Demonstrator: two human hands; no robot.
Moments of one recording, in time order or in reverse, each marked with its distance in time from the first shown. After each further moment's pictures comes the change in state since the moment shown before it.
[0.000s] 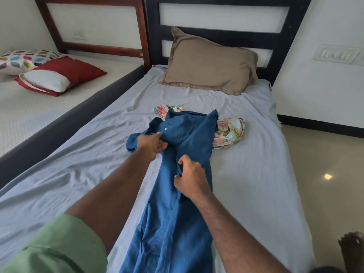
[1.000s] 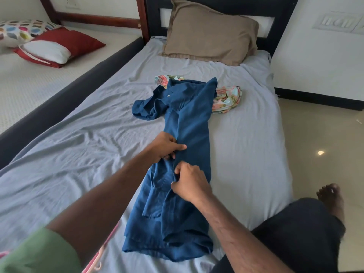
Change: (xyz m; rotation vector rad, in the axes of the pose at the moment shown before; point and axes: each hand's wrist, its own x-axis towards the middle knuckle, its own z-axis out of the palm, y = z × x) left_hand -0.115 -0.083 -0.057 0.732 -0.450 0.153; right_hand -0.146 -0.021 0.008 -0.025 -0.240 0.150
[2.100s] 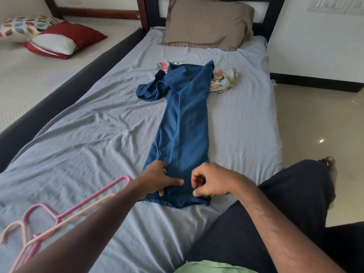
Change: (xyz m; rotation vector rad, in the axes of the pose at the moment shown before) left_hand -0.194 -0.078 0.033 0.297 -0.081 -0.036; right_hand -0.105 0.045 -0.035 0.044 -0.492 -0.179
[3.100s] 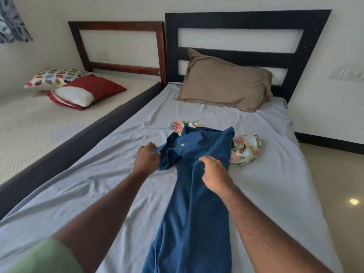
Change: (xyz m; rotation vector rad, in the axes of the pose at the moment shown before) left_hand 0.276 0.054 -0.189 0.022 0.709 0.034; right_hand 0.239 0.001 -0.180 -0.207 0.624 0.027
